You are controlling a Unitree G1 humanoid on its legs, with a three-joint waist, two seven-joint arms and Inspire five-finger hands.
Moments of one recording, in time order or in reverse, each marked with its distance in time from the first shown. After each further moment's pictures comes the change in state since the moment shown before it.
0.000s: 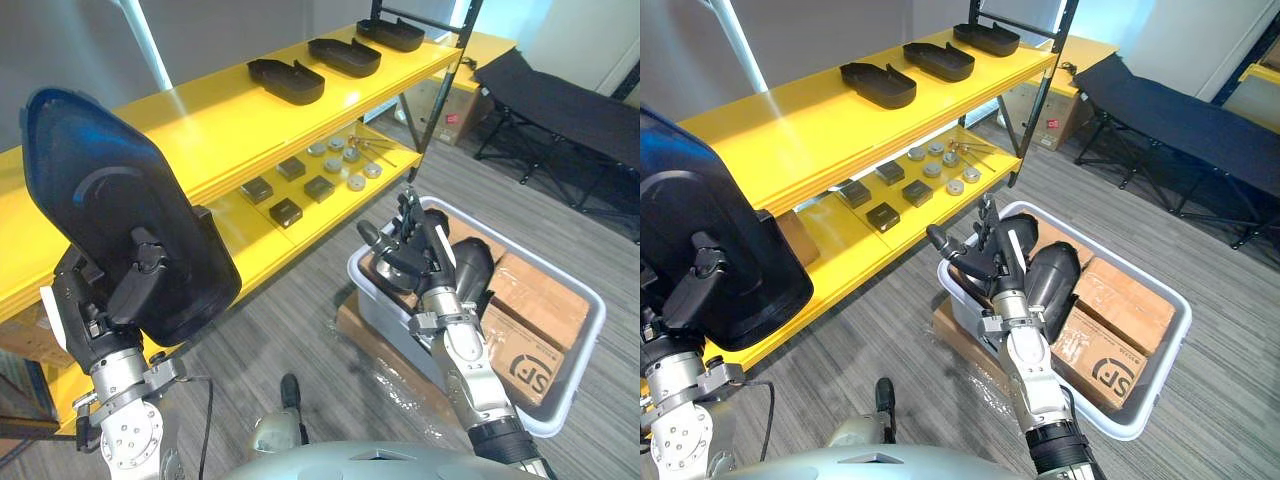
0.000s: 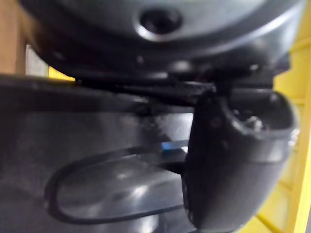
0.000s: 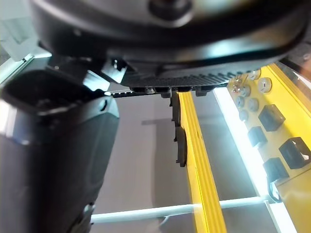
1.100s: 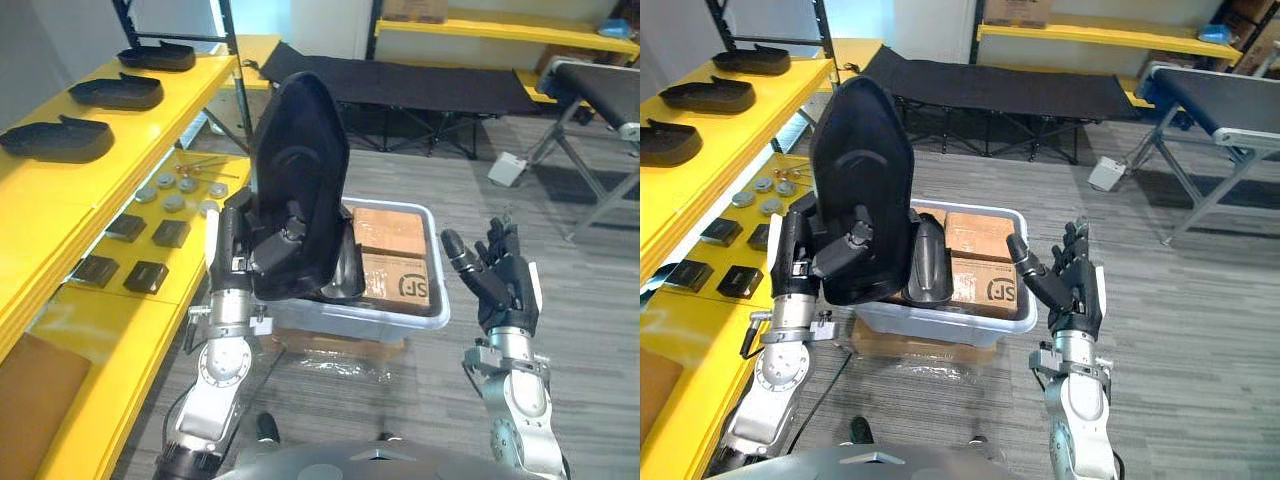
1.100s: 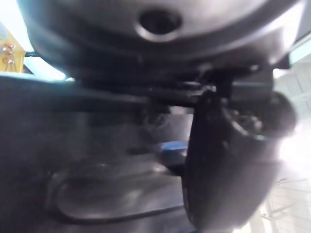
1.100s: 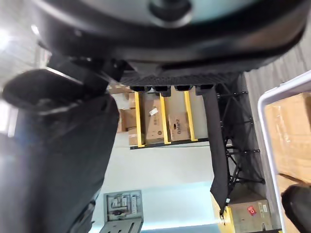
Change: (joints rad) left arm -0.288 0.169 -0.454 0.216 0.218 0.031 0.050; right arm 0.306 0.011 -0.175 -0.219 0.105 -0.038 -0.055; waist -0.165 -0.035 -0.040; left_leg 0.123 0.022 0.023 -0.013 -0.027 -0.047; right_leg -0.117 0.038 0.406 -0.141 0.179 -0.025
